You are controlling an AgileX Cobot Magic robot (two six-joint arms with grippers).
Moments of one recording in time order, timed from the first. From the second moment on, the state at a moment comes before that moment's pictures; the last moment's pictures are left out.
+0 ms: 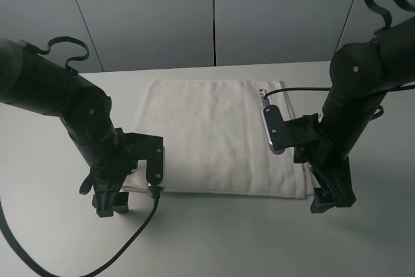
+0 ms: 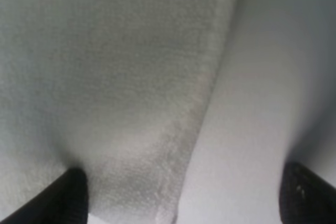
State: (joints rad) left arm -0.59 1.91 -0.86 0.08 0.56 0.78; right arm 0.45 1.76 -0.77 0.09 0.71 -1.20
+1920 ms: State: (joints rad) left arm -0.59 1.91 -0.86 0.08 0.55 0.76; right arm 0.53 1.83 -0.71 0.03 0.49 -1.22
